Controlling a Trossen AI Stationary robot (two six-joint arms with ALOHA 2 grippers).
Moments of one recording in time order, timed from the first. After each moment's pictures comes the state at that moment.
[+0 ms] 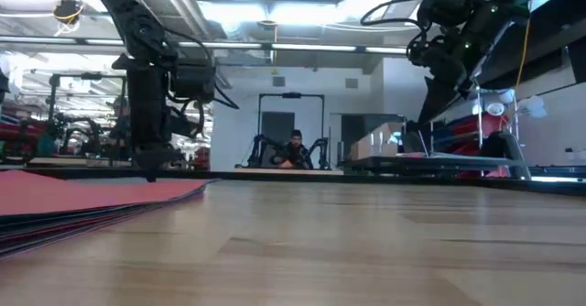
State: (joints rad) left arm 0.51 1.55 0.68 -0.55 -0.46 -0.07; right arm -0.44 1.12 0.74 -0.58 0.09 0.12
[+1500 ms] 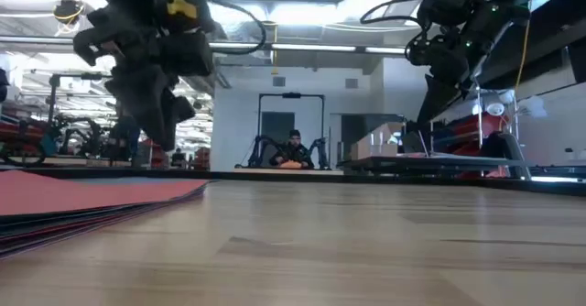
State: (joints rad) left arm 0.07 1.38 0.70 -0.45 0.25 0.01; right arm -0.44 1.12 0.74 -0.58 0.02 0.10
